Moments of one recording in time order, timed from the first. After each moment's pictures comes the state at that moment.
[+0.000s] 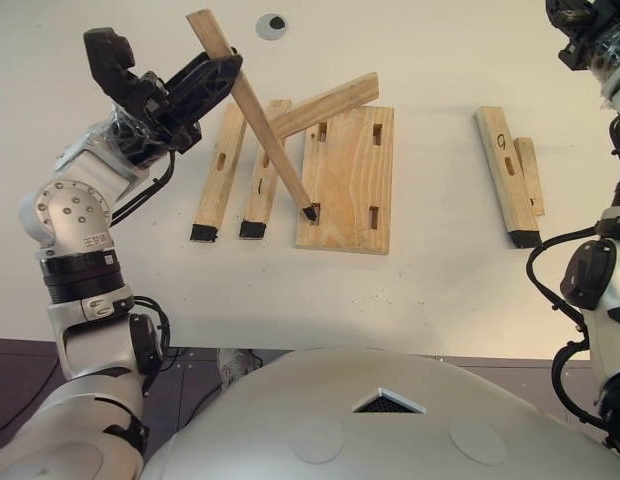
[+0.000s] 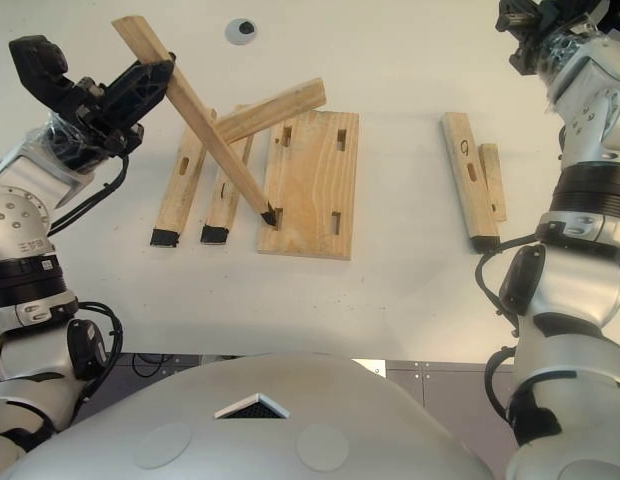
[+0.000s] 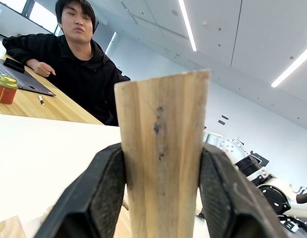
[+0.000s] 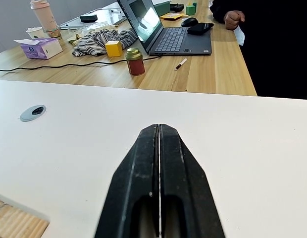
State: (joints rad) left arm -0.27 0.46 0.26 0.03 -0.99 0.72 -0.94; right arm -0.69 -0.60 -0.19 0.50 0.34 0.59 0.48
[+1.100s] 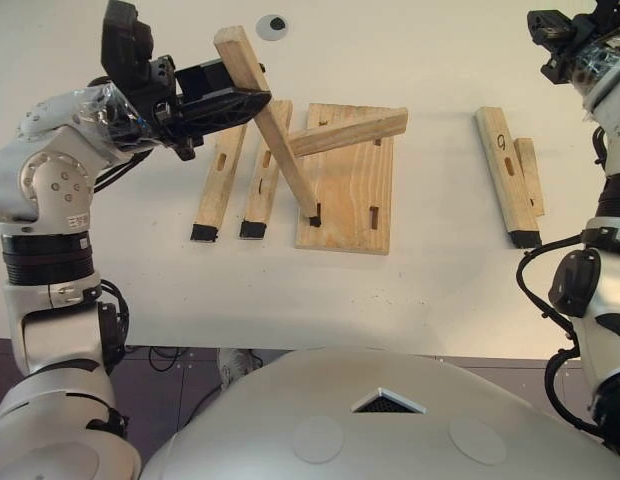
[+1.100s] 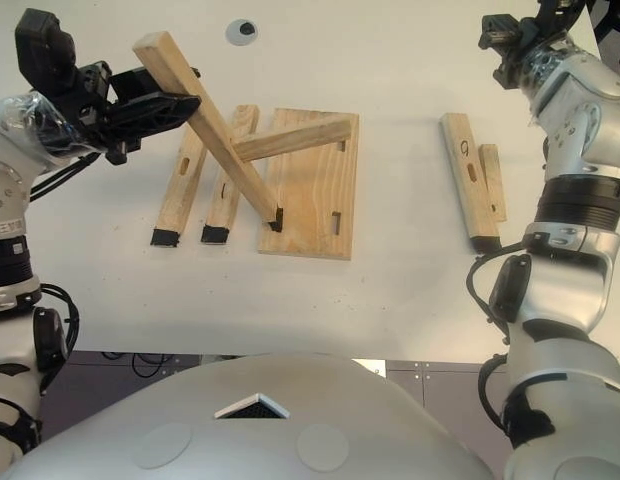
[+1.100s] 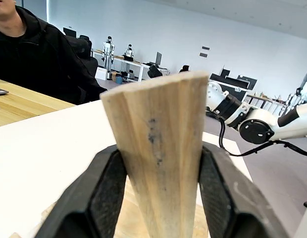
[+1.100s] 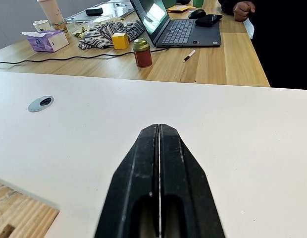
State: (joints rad) left arm -0.35 0.69 0.08 -0.06 -0.83 0.62 -1.16; right arm -0.63 -0.56 -0.20 0.43 0.34 0.61 0.47
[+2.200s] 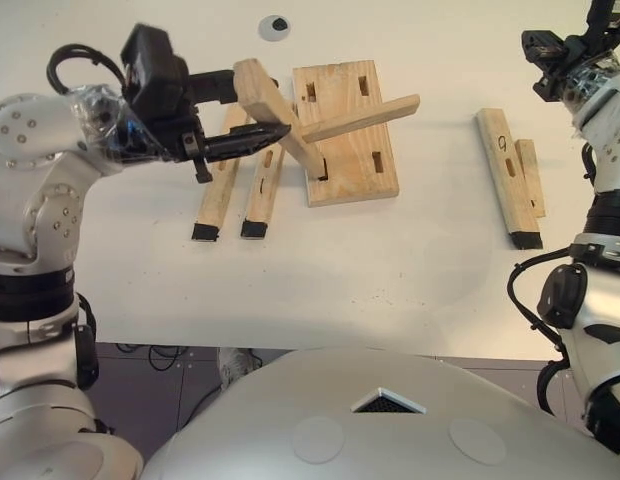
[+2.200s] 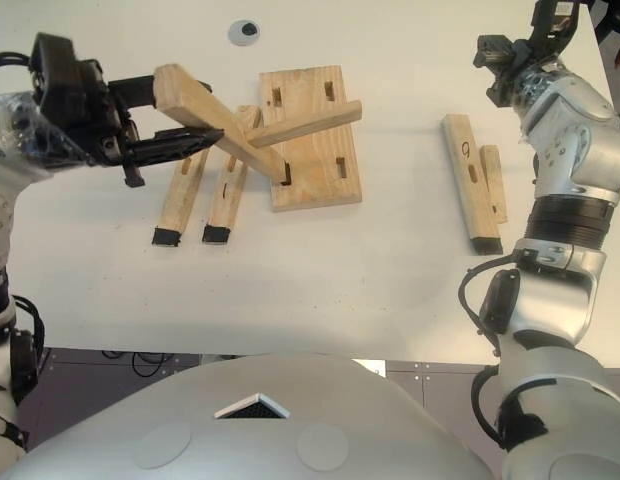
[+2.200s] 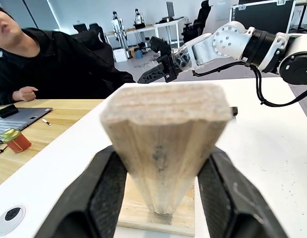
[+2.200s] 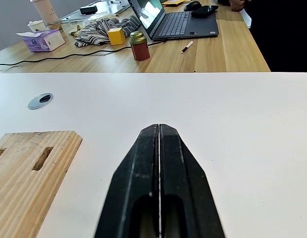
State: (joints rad) left arm -0.35 0.80 -0.01 -0.34 -0.65 0.55 -1.00; right arm -0.55 -0.52 -0.24 0.34 0.35 0.64 0.43
